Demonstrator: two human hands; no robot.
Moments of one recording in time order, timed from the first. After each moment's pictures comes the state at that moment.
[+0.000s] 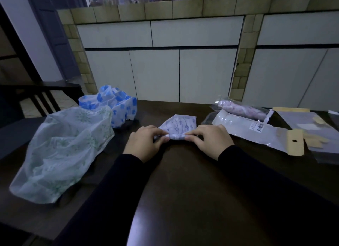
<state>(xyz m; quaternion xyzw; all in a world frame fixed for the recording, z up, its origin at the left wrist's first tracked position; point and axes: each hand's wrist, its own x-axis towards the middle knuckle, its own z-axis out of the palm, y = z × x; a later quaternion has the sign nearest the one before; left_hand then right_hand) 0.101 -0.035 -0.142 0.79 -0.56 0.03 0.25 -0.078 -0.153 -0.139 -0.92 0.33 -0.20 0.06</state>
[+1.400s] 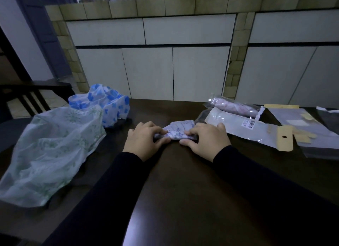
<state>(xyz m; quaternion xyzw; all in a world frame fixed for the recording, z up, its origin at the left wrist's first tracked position) 0.088 -0.044 -0.142 0.80 -0.57 0.06 0.19 -0.086 -0.142 -0.136 -0.91 0.39 -0.16 -0.01</state>
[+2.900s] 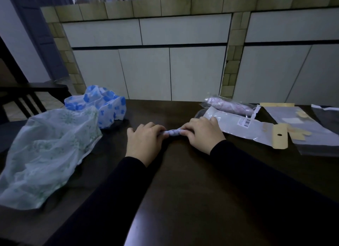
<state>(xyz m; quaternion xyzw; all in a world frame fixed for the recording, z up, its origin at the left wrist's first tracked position) 0.064 -0.046 -0.137 0.81 -0.55 0.11 0.16 -0.081 -0.154 -0.128 -0.92 0.36 -0.17 0.01</state>
